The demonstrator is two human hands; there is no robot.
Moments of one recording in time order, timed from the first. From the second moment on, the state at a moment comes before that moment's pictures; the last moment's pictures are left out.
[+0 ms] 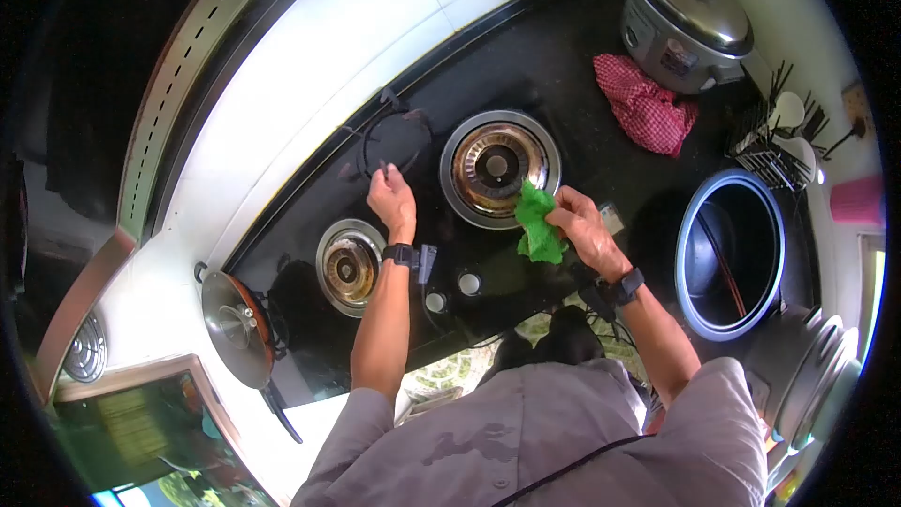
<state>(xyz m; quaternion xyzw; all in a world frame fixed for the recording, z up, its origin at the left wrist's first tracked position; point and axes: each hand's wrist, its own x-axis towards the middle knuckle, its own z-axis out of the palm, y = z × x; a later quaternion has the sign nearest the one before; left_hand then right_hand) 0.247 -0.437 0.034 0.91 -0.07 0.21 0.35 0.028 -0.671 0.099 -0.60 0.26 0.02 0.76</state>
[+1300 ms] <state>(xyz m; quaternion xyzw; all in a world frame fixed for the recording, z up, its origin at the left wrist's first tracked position) 0.081 -0.410 0.210 0.50 0.06 -0.07 0.86 0.049 -0.511 0.226 -0.76 -0.03 -0.41 0.50</state>
